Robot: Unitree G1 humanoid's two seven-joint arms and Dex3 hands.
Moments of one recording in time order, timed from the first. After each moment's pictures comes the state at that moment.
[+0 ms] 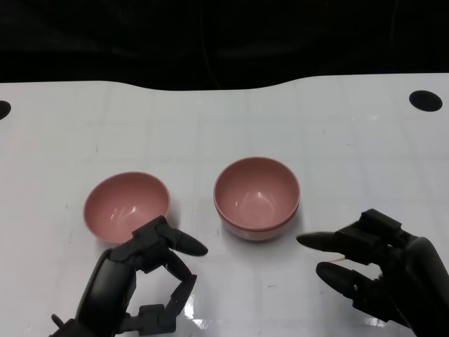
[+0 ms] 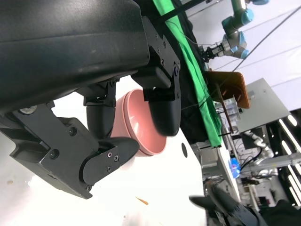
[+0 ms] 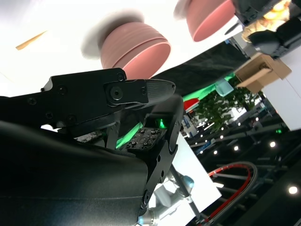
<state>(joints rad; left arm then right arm) 0.13 0.03 -0.07 0.16 0.06 -0.58 -0.17 0.08 -0.33 0.24 0.11 -0.61 -0.67 -0.47</state>
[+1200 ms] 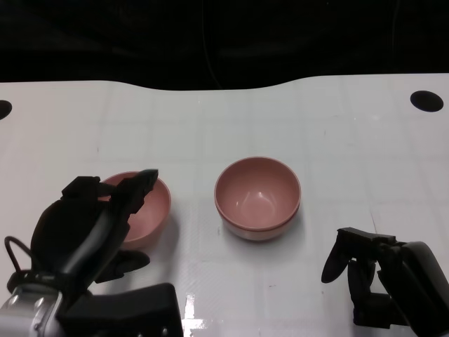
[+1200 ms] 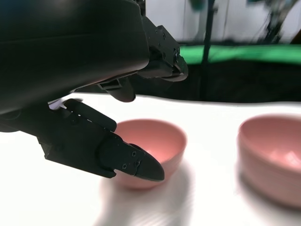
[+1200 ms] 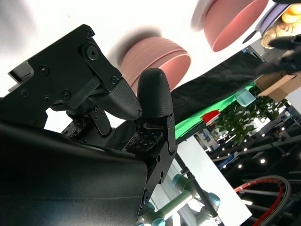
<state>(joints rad) -0.01 0.30 -0.17 -0.14 0.98 0.03 -0.06 0.06 -0.28 0.20 0.18 -0.59 -0.63 -0.38</state>
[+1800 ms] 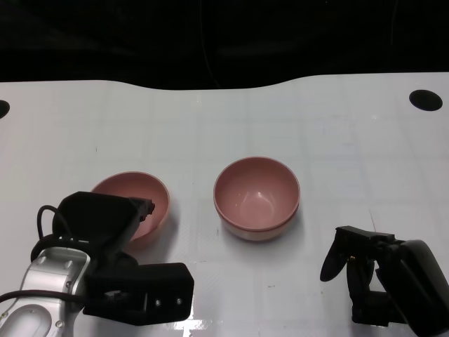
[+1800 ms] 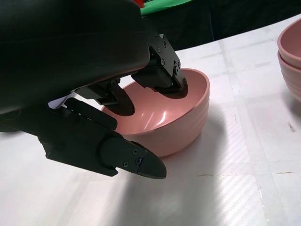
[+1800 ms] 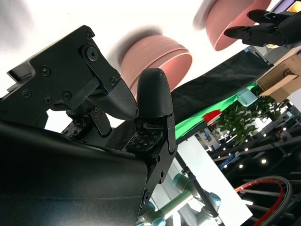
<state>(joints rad) -0.22 0.37 -0.36 0.10 1.06 0.16 -0.19 0.06 -0.27 0.20 0.18 -0.59 -0.62 -0.38</state>
